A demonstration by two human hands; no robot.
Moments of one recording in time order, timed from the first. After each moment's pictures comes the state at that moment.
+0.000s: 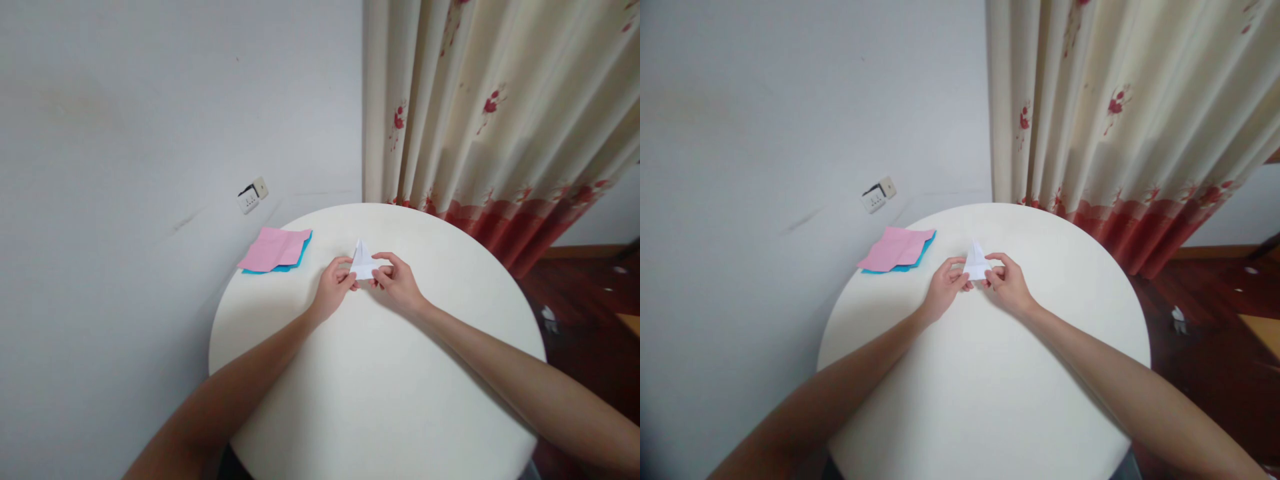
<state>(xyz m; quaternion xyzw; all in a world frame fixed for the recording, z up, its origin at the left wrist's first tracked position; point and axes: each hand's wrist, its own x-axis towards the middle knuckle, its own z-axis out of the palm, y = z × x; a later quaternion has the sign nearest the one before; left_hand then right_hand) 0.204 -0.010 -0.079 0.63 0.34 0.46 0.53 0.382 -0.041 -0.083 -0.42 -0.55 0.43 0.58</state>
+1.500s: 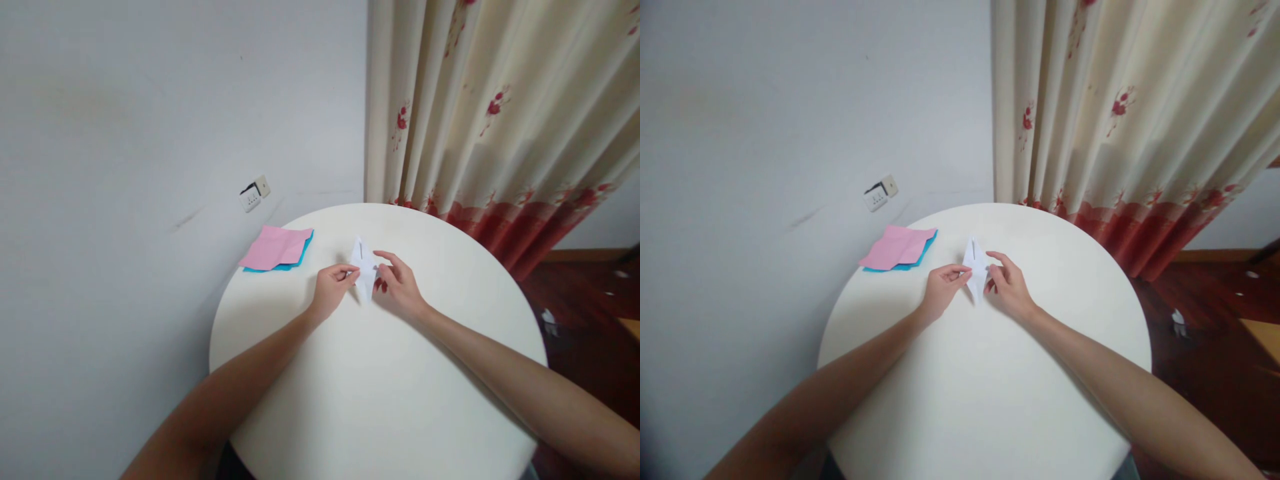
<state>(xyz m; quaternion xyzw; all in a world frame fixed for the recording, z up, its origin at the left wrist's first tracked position) 0.206 -0.008 -0.081 0.59 0.36 0.51 0.51 0.380 -0.047 -0.076 -0.43 -0.56 0.40 0.58</state>
